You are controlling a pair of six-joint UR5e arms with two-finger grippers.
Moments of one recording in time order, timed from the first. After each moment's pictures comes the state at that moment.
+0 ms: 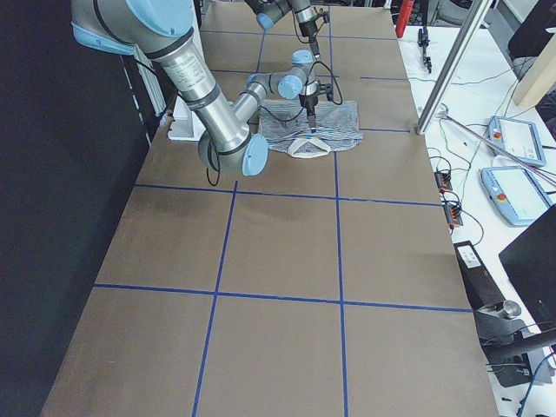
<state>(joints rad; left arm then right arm) -0.73 -1.80 -1.90 -2.16 -1.79 -1.23 0.50 -0.73 1.40 -1.55 1.66 1.15</state>
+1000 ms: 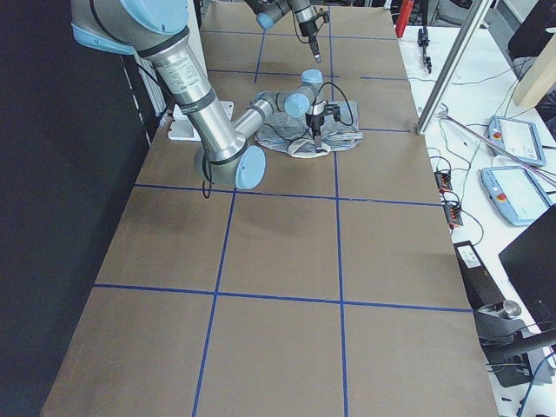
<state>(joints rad) -0.73 -1.80 -1.90 -2.16 -1.79 -1.23 0.59 -0.89 1.47 -1.53 1.75 0.98</state>
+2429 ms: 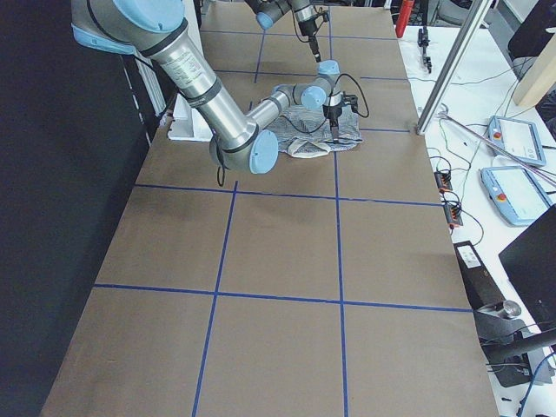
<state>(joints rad) -0.73 -1.80 -1.91 -2.16 -1.79 -1.23 0.64 -0.70 1.22 -1.42 1.74 1.07</state>
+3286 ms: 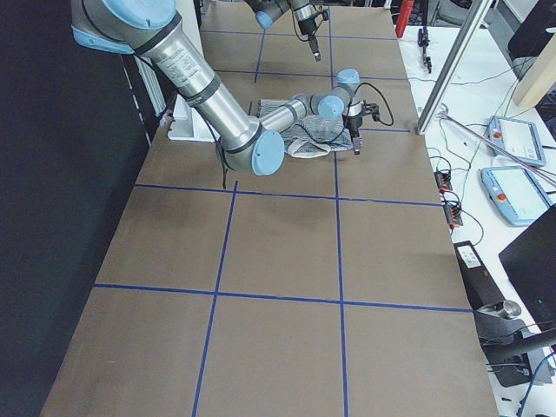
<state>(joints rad) -0.73 -1.80 -1.92 -2.16 -1.79 -1.24 0.75 -0.73 1.21 -1.36 1.78 0.97</state>
